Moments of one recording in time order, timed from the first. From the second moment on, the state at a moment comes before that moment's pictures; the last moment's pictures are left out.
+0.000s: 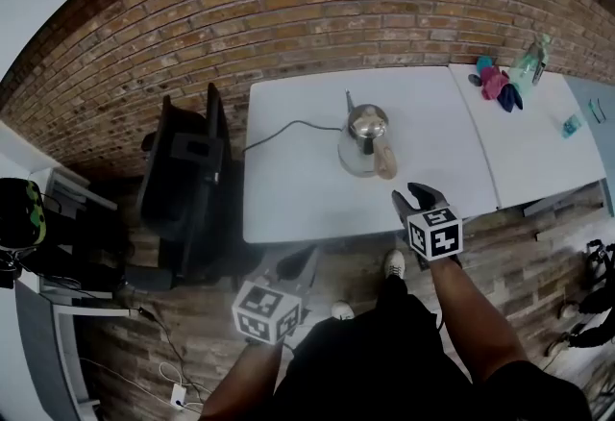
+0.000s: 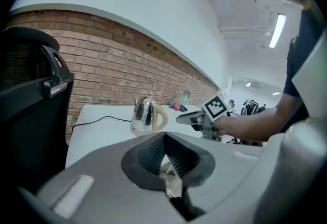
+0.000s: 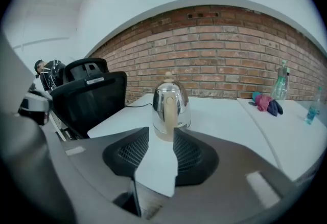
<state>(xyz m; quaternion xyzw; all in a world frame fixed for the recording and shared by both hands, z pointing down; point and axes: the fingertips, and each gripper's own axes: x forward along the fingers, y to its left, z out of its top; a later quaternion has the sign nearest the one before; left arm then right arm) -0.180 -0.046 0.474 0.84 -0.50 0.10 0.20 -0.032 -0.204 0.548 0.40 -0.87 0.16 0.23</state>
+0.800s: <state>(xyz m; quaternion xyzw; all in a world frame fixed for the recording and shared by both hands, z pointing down) -0.125 -0.009 0.447 0.88 -0.43 0.08 0.17 0.001 -0.037 0.444 0.35 -0.91 0.16 0.10</state>
